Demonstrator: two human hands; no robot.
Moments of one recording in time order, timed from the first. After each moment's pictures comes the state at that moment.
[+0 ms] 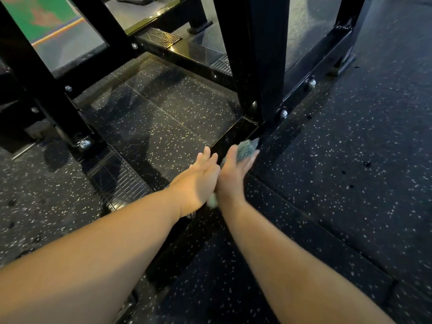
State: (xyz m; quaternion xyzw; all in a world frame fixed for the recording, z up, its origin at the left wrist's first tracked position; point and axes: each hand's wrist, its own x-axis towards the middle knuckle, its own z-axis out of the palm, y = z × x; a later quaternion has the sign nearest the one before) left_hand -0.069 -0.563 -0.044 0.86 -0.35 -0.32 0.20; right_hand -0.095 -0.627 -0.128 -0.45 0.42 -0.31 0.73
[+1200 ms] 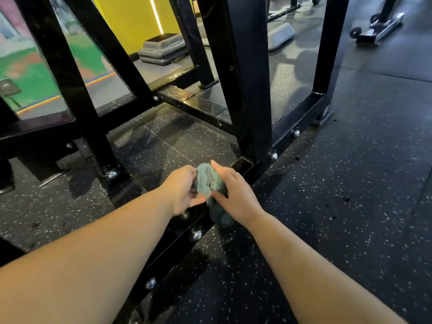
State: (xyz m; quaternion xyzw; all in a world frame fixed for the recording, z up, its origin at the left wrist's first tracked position) left_hand -0.056 -0.560 0.019 0.72 0.00 -0.43 0.55; right_hand -0.147 -0.654 -0.063 -0.87 0.16 -0.20 0.42
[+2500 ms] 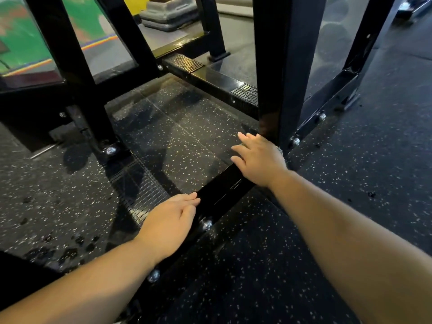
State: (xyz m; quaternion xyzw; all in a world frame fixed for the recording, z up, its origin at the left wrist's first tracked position) left_hand -0.056 -0.474 -0.041 0.89 -0.35 -0.20 0.20; right_hand -0.092 -0.718 -0.079 -0.99 0.17 -0.02 0.03
